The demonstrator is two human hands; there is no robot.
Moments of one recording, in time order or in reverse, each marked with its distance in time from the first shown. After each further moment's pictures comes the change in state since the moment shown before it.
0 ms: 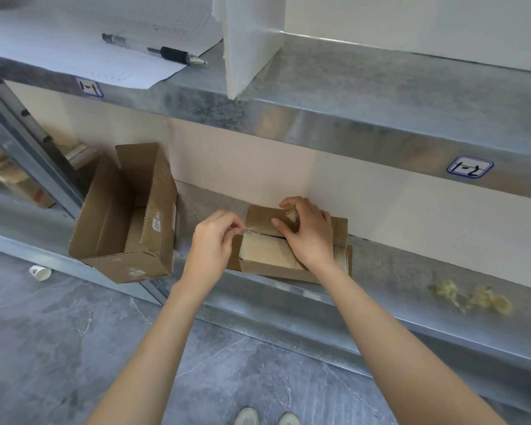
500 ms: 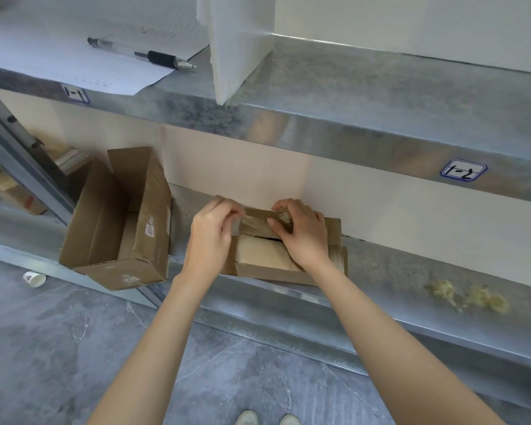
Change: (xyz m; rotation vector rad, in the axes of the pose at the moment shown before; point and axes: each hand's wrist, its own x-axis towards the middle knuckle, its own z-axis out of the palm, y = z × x) left_hand 0.022 0.014 0.002 -0.005 0.125 0.051; right_hand 0.005 0.001 0.000 -0.022 -0.059 0.011
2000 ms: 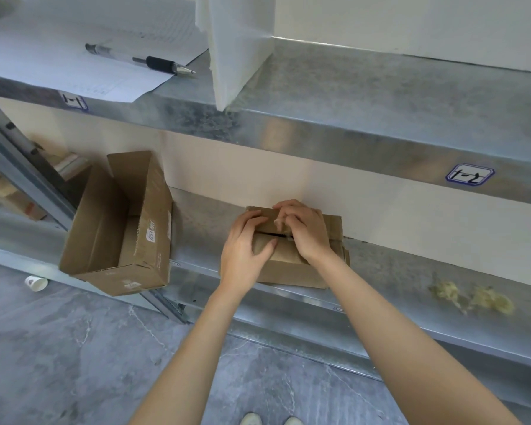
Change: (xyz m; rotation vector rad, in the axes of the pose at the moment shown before) left_hand -0.027 -0.007 0.066 -0.110 -0.115 -0.209; right_hand 0.017 -0.001 -0.004 0.346 -0.071 0.091
